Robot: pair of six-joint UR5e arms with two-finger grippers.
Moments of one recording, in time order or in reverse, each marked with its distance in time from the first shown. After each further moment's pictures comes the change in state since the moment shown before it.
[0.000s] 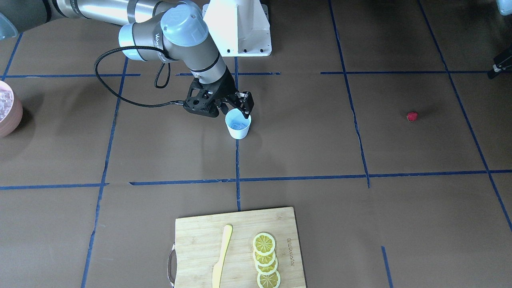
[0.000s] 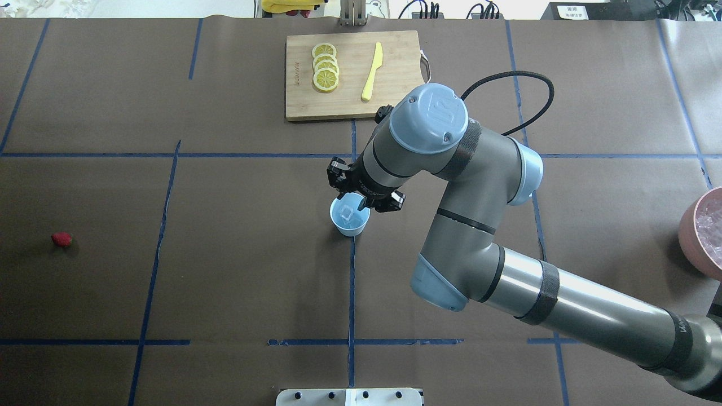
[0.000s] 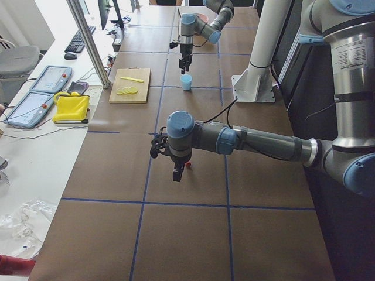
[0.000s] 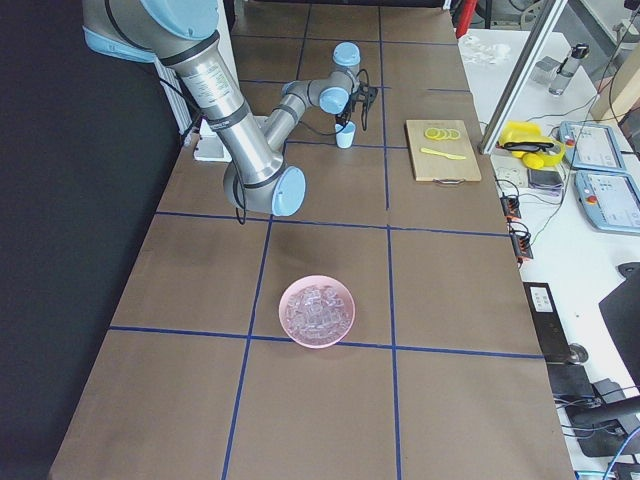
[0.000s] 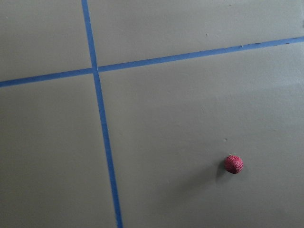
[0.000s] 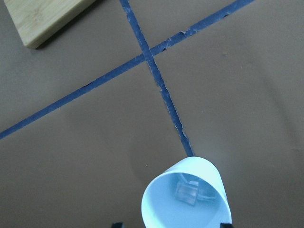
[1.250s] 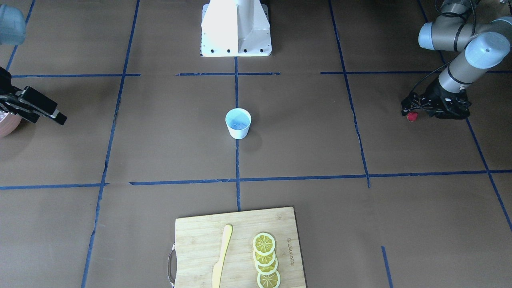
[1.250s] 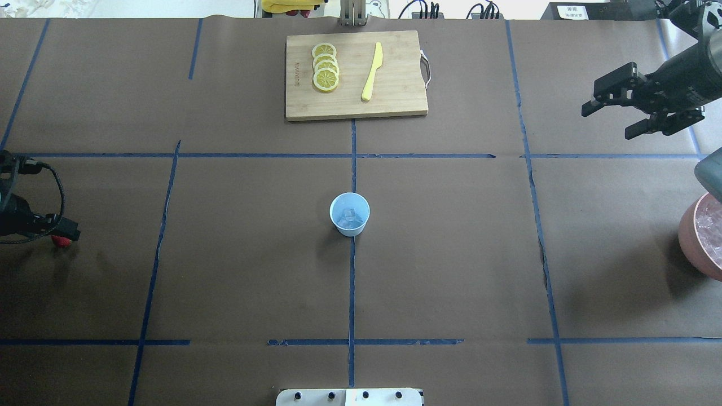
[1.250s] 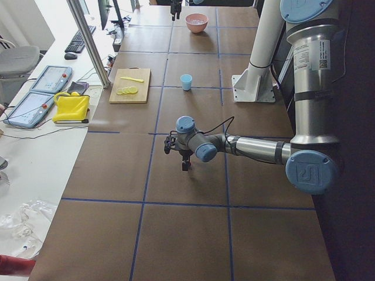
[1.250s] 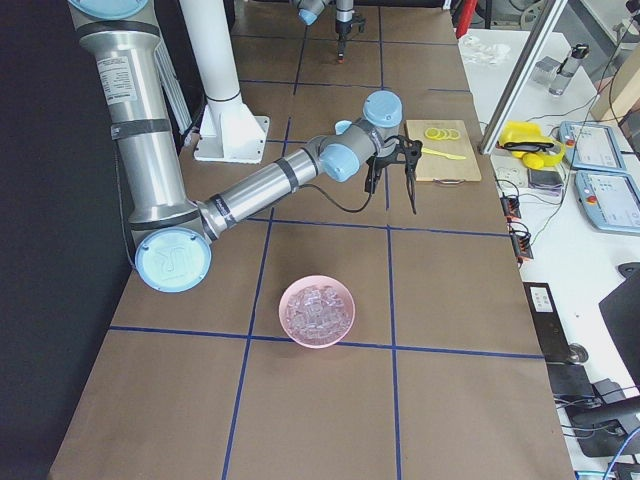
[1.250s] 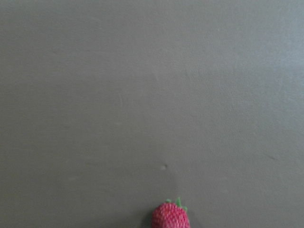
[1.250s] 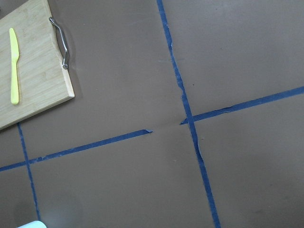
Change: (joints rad) left arm 0.521 -0.076 0.238 -0.529 0.280 -0.649; right arm 0.615 -0.556 0.265 -0.009 0.469 -0.637
